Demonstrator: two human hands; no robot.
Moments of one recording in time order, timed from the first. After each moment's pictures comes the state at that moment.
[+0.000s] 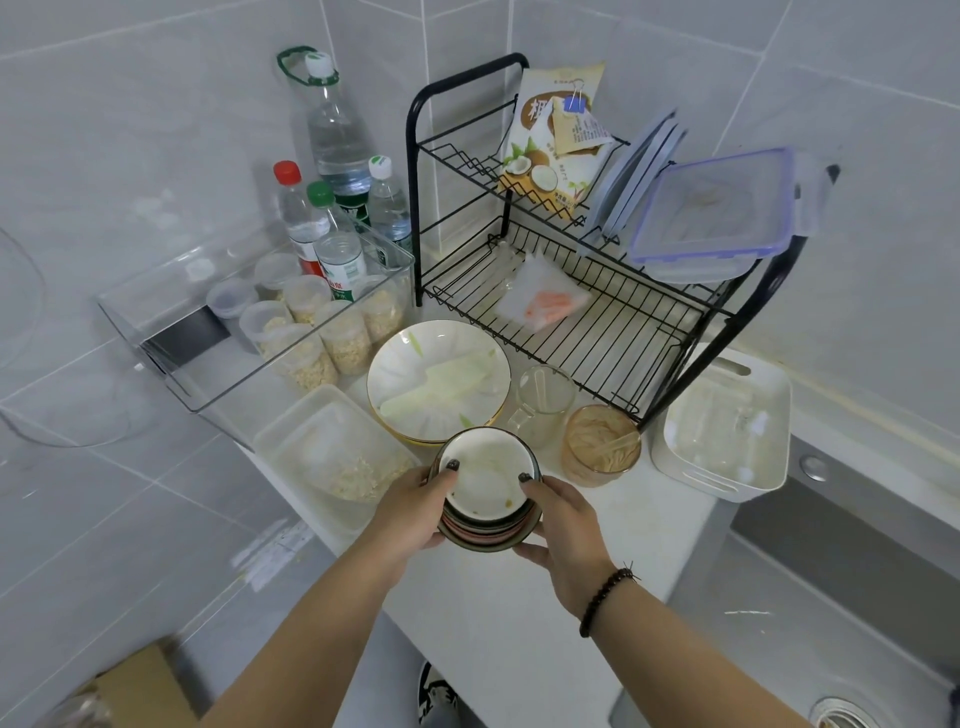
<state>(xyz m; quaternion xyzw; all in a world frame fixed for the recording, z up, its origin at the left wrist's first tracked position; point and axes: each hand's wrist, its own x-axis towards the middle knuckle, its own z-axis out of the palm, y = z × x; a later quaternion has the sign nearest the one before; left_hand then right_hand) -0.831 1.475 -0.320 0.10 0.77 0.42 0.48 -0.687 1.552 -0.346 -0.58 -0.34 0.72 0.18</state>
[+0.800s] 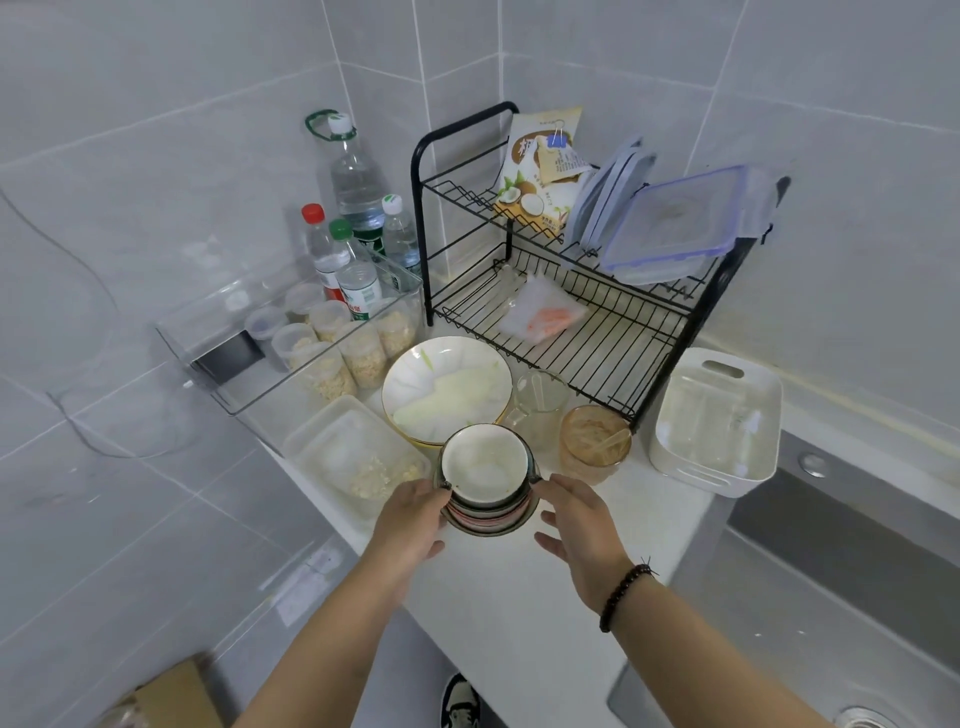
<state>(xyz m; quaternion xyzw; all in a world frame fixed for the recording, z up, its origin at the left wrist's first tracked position) -0.802 1.445 -0.299 0.07 0.78 0.45 0.43 -0.656 1.545 -0.321 -0.54 -0.39 0.72 0.18</state>
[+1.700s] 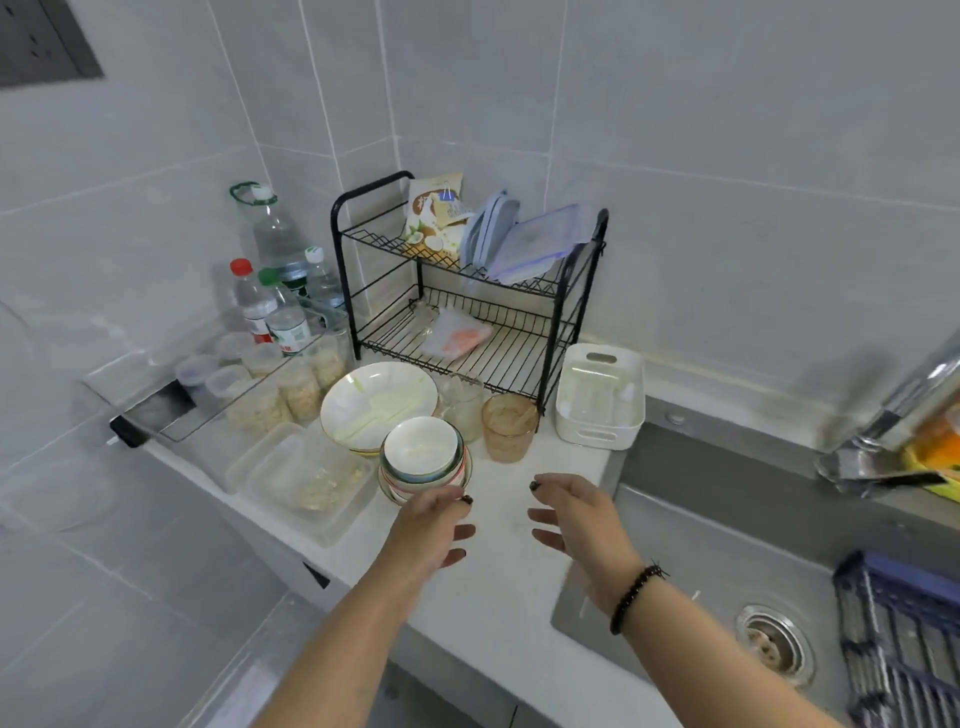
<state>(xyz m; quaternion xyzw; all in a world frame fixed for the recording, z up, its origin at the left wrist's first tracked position) -0.718 1.405 -0.264 0.20 0.71 0.46 0.50 -0.564 1.474 -0.277 -0.53 -0.43 0.65 0.32</state>
